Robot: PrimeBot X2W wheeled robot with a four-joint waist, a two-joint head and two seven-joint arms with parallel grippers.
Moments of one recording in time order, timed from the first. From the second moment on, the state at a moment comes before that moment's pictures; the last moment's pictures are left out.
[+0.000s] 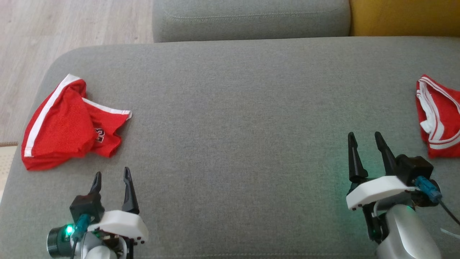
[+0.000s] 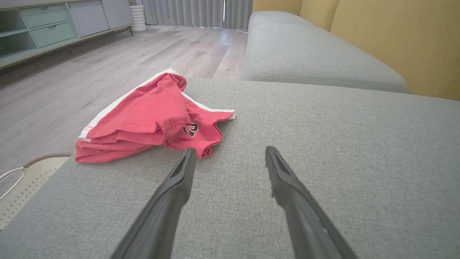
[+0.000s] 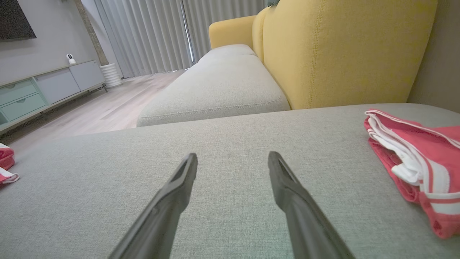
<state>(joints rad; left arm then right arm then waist) -0.02 0.04 -0.09 0.35 -0.13 0.14 -0.26 -0.23 -0.05 0.00 0.55 0.14 0.12 -0.25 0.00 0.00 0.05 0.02</state>
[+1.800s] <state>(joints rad) -0.24 0.04 0.11 0.47 -0.22 0.04 -0.26 -0.34 -0.05 0.12 0.49 0.08 0.12 -0.23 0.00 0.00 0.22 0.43</state>
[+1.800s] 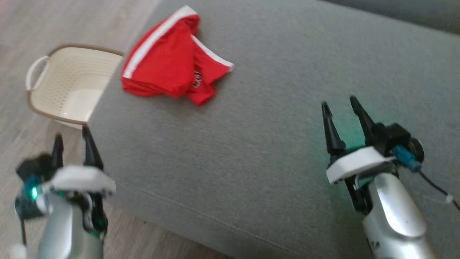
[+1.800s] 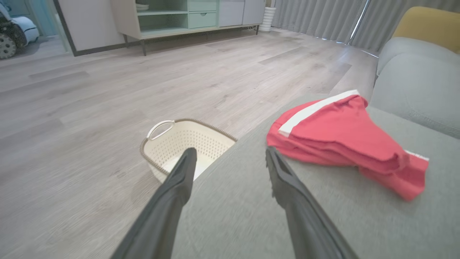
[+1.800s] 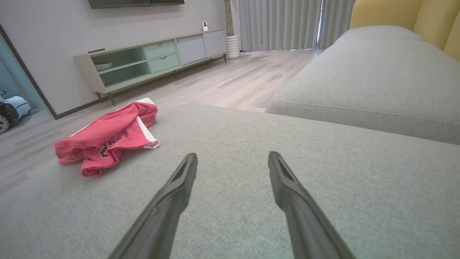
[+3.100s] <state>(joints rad) -0.87 0.25 0.01 1.14 -0.26 -0.12 -0.24 -0.44 -0.06 0.15 0.27 0.08 0.12 -0.17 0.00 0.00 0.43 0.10</state>
